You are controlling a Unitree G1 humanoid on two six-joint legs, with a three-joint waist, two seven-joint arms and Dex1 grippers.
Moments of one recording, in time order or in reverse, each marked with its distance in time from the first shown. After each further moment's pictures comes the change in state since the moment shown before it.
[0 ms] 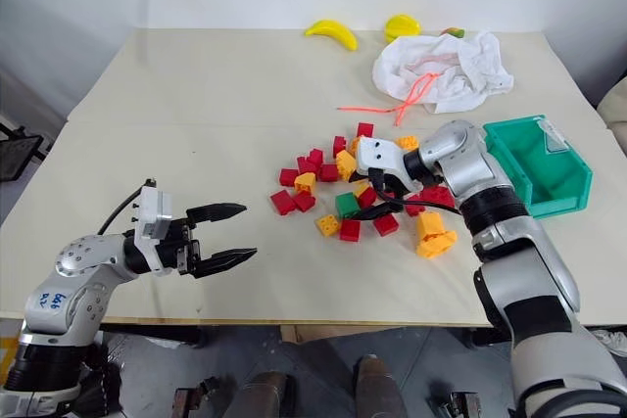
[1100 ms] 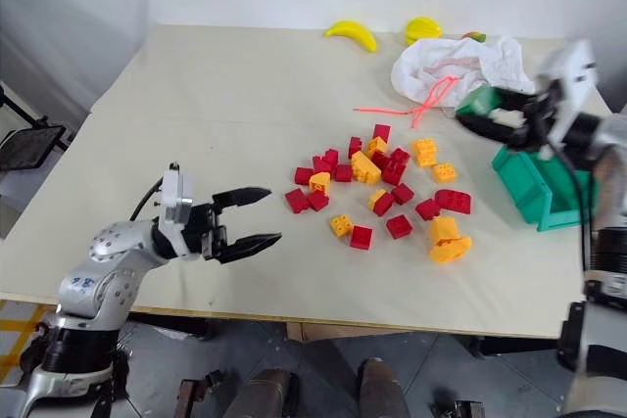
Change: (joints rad) left arm -0.192 -0.163 -0.089 -0.002 -0.025 0.041 0.043; right arm 0.360 -0.404 -0.735 -0.372 0.339 0.346 -0.356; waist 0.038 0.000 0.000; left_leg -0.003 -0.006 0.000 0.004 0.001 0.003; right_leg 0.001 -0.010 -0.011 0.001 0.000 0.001
